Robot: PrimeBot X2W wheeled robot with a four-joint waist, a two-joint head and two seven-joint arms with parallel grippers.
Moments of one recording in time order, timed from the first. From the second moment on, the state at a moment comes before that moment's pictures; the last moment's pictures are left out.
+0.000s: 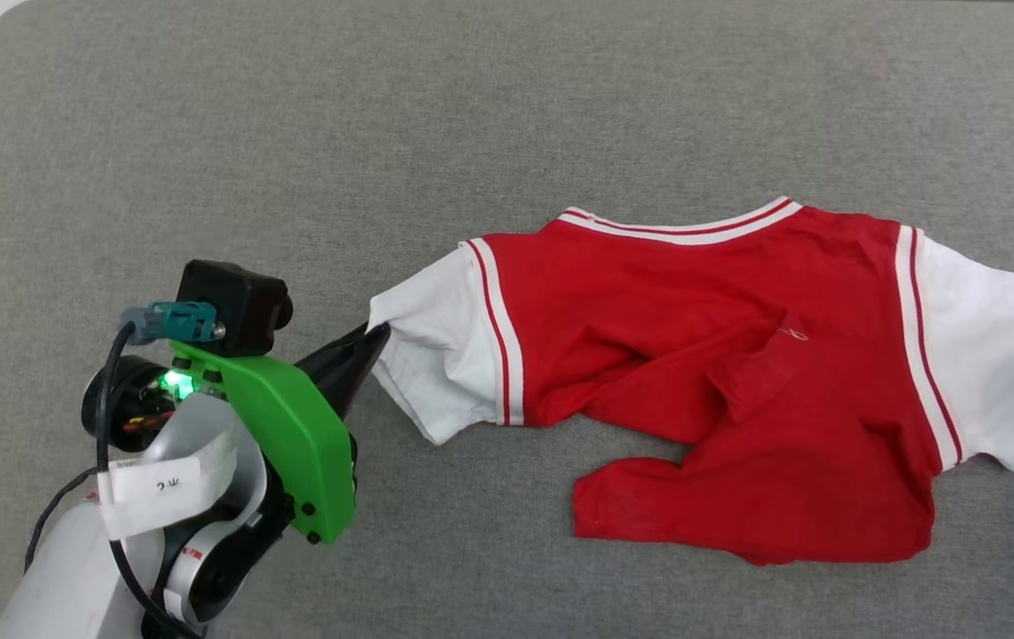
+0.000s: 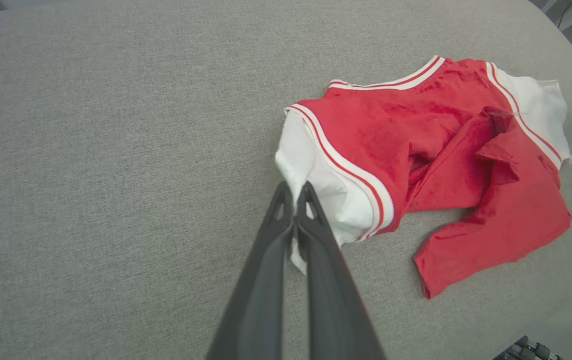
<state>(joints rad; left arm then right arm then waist) -0.25 0.43 -0.29 -0.41 -0.61 0.03 0.71 -0.39 -0.46 -0.21 0.08 0.36 0.13 0.96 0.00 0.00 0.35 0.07</state>
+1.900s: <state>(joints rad) -0.42 0.55 -0.06 -0.36 -0.55 0.04 0.48 -0.60 -0.68 -0.02 0.12 0.53 0.13 0.49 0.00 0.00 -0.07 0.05</state>
